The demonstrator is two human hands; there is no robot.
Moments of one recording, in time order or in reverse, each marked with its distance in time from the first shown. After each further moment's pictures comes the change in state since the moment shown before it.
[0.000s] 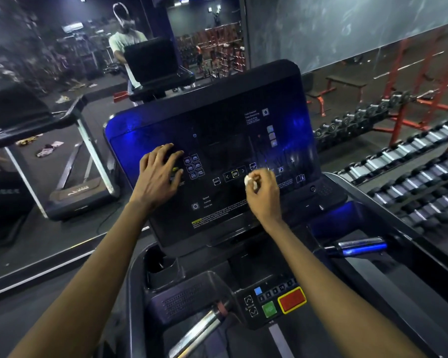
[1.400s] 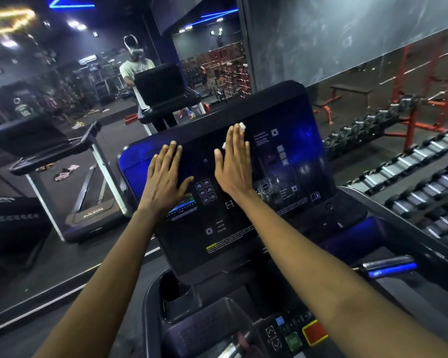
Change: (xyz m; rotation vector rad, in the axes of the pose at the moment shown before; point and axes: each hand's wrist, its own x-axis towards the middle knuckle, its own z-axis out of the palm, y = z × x) left_hand 0.046 -0.015 -0.019 0.019 -0.028 -0.045; right_hand 0.111 -0.068 0.089 -0.300 -0.004 -0.196
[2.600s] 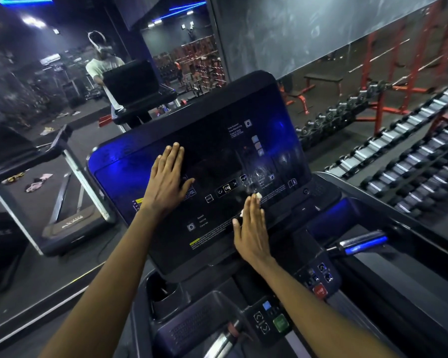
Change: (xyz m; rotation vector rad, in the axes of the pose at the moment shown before) left_hand 0.007 0.042 0.029 -0.015 -0.058 0.137; right_hand -0.194 0.084 -0.011 -0.124 -0.258 0.250
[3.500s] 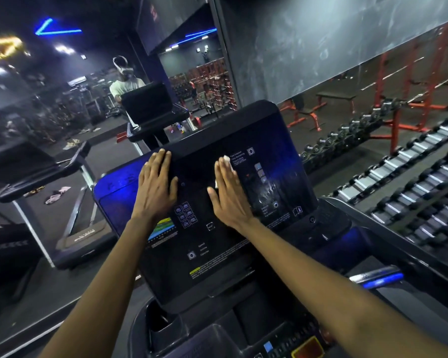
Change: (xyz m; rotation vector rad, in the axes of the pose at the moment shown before) left_hand 0.039 -0.015 -0.027 -0.026 0.172 -0.111; right_hand 0.146 -0.066 -0.057 0.106 0.115 -0.405
